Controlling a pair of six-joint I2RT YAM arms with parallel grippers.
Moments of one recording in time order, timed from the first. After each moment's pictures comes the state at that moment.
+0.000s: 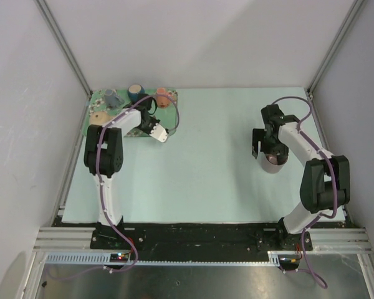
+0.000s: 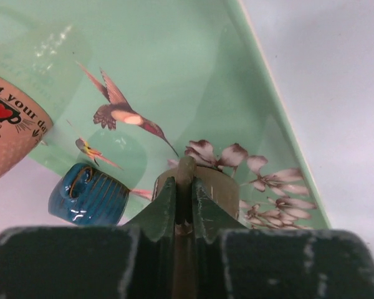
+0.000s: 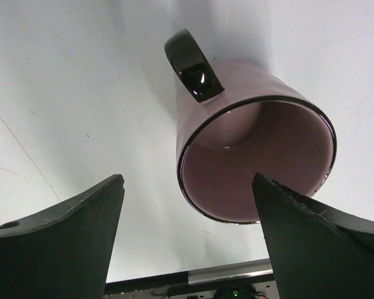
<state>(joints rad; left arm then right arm) -0.19 2.13 1.60 -0.62 -0.02 1.94 0.17 1.64 1.24 -0.89 0.15 0.26</state>
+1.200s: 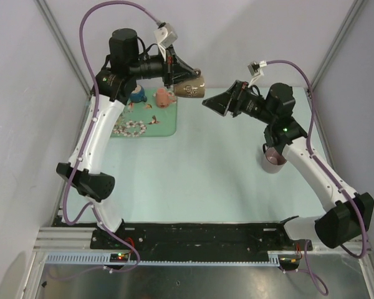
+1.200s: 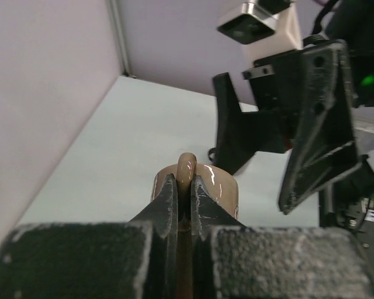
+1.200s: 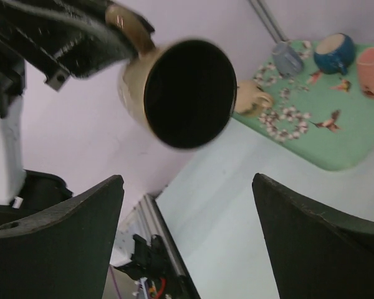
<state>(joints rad) -0.37 1.79 2.26 -0.62 0.89 0.11 0.40 1.31 1.28 0.09 -0.60 0.72</state>
